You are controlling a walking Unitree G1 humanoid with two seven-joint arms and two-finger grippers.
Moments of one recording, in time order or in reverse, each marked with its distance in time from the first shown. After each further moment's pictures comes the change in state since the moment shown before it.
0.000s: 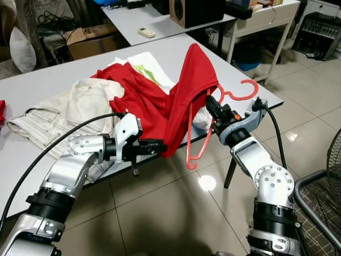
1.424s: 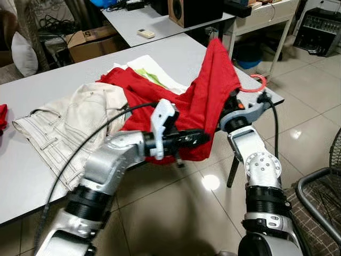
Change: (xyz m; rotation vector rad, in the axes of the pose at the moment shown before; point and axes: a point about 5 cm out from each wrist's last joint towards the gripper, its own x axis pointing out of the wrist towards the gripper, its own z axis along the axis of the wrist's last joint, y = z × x) left arm 0.063 -0.022 0.047 -0.261 -0.185 -0.030; right arm 0.026 -0.002 0.012 0.122 -0.163 0.022
